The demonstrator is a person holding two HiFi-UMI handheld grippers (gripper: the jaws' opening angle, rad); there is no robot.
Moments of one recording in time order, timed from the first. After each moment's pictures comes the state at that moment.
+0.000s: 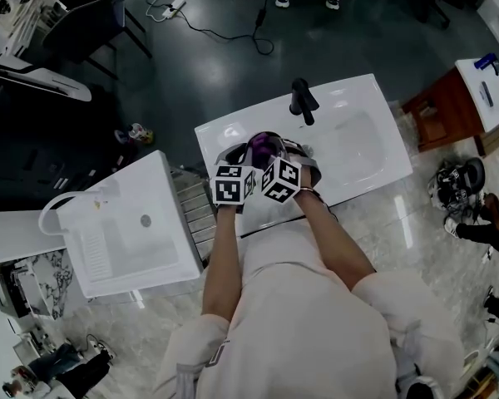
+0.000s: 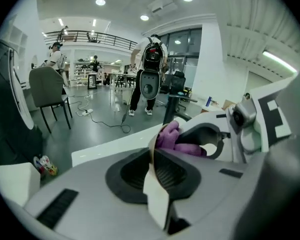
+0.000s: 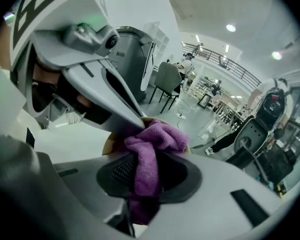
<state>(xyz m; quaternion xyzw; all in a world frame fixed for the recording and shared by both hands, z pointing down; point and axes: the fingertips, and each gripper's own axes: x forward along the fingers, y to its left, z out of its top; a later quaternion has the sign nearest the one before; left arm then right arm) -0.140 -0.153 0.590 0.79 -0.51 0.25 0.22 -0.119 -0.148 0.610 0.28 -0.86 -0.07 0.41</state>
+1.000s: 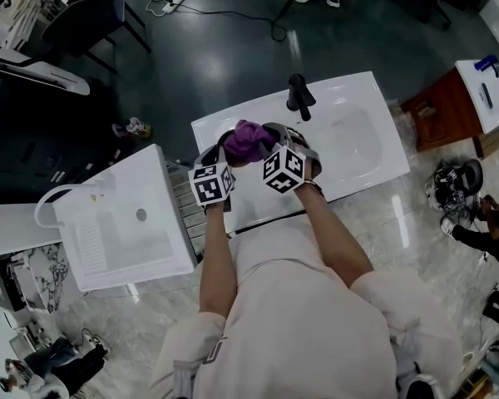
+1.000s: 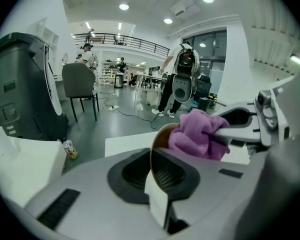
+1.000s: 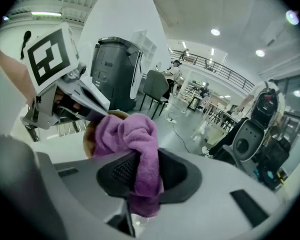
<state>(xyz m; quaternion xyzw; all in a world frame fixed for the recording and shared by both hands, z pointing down) -0.214 -0.144 0.599 0.71 -0.62 0.22 0.25 -0.100 -0.171 0.576 0.34 -0.87 -0.06 0.36</state>
